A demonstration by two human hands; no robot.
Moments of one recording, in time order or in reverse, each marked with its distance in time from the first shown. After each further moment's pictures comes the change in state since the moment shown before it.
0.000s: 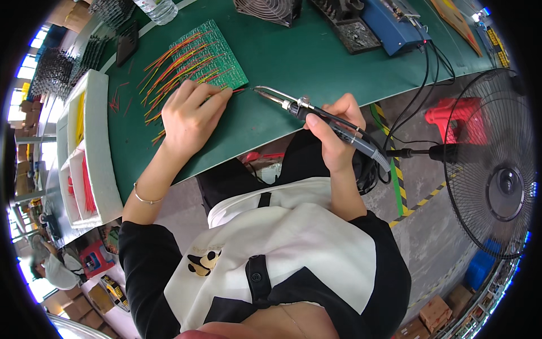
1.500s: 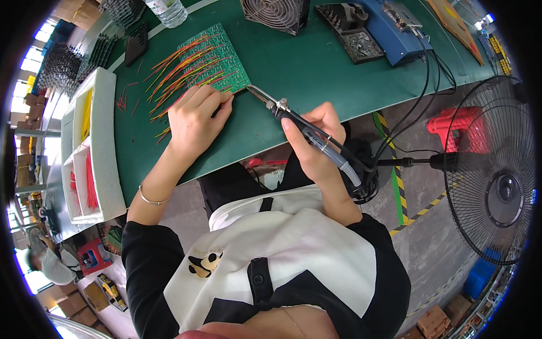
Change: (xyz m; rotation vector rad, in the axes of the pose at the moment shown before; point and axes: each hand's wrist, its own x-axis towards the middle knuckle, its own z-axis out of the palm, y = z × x) left_hand -0.005 0.001 0.007 -0.064 0.045 -0.159; right_hand -0.008 -0.003 0.032 -0.290 0.031 0.061
